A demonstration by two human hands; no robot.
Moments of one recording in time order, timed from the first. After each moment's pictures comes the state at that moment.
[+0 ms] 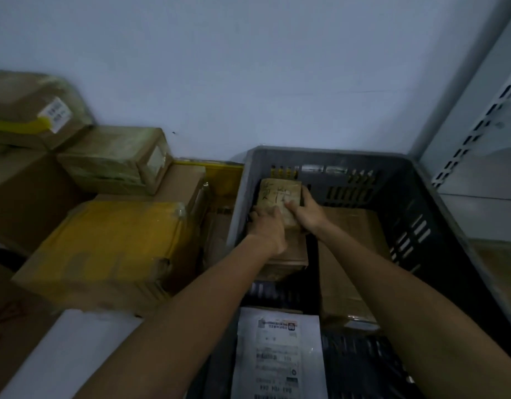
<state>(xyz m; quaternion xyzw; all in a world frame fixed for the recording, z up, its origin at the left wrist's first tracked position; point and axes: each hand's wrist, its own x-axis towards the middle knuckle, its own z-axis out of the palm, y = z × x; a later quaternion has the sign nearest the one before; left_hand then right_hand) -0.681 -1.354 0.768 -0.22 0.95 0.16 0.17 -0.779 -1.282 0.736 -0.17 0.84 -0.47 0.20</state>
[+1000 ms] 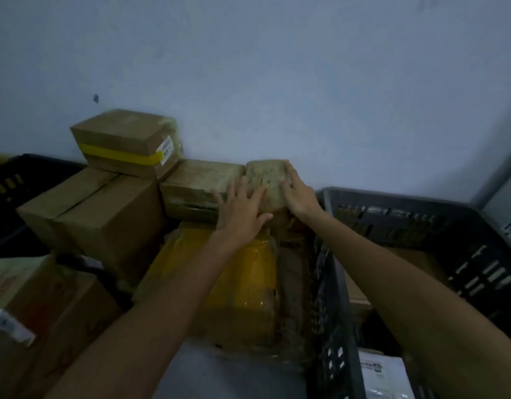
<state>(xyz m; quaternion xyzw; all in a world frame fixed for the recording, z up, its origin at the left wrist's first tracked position) -0.578 -1.545 0.825 -0.23 0.96 0.04 -0.12 -0.685 -1.452 0.842 -0.31 0.84 -0.43 0.11</state>
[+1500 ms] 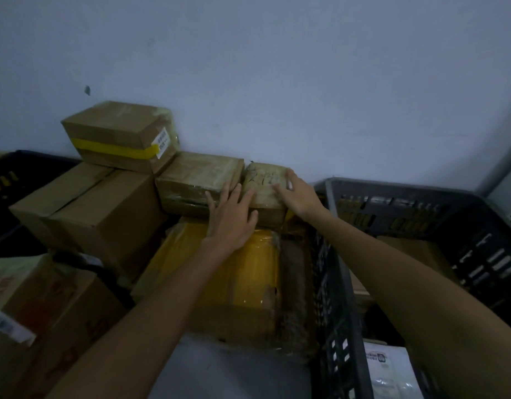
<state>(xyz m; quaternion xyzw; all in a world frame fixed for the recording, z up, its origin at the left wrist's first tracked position) -0.566 -1.556 0.801 -0.22 0.96 0.08 -0.13 -0.699 -1.459 0.816 -0.31 0.87 -0.37 0.11</state>
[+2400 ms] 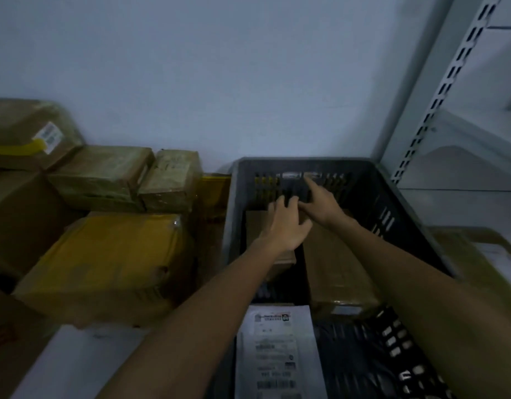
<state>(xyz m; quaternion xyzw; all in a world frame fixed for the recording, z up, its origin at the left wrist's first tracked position) -0.671 -1.313 0.794 -0.12 0.94 0.31 -0.01 -0.779 -1.232 0.781 -0.26 0.92 -0.30 0.07</state>
